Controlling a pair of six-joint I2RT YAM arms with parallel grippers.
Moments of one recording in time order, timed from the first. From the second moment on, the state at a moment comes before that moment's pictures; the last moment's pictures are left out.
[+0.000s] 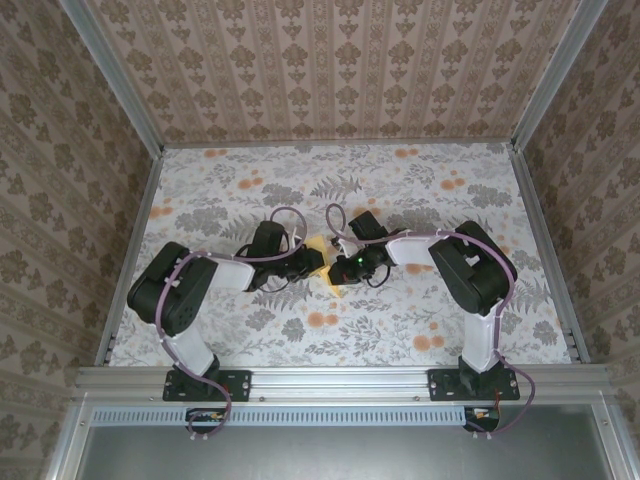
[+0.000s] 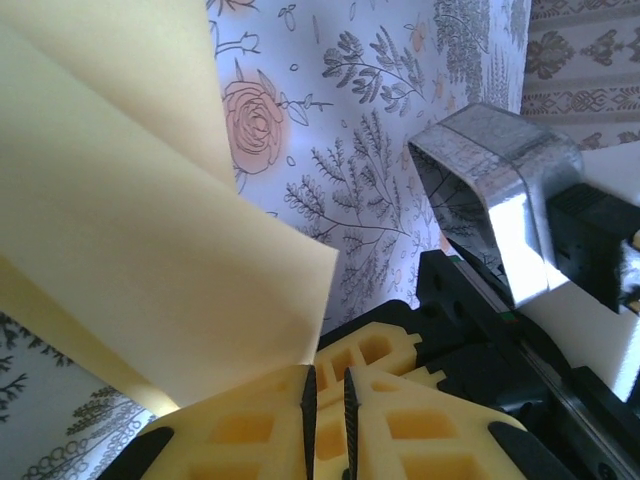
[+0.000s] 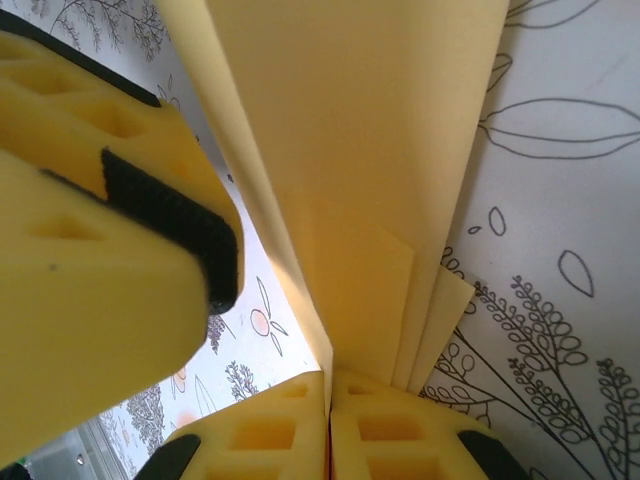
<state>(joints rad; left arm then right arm) -0.56 1.73 0.63 0.42 0.66 -0.96 0.56 1.94 1.04 -0.22 -0.66 0.37</state>
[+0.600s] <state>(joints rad) -0.56 1.74 0.61 0.46 0.65 -0.94 0.55 1.96 1.06 -0.25 -0.67 0.38</state>
